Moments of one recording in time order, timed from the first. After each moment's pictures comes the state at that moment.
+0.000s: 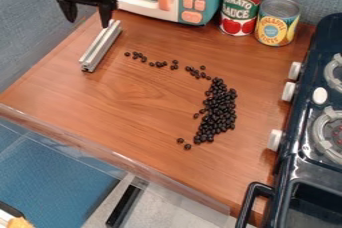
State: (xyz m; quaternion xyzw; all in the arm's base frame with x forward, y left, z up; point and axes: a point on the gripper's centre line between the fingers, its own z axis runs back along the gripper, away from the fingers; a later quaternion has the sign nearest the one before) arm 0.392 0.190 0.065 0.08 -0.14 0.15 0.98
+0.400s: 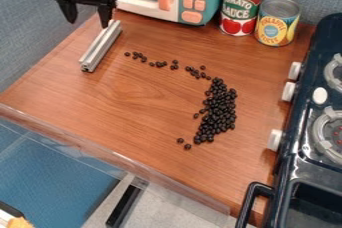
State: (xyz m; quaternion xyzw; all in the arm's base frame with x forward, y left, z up) arm 0.391 0.186 0.064 0.06 -0.12 0.14 0.98
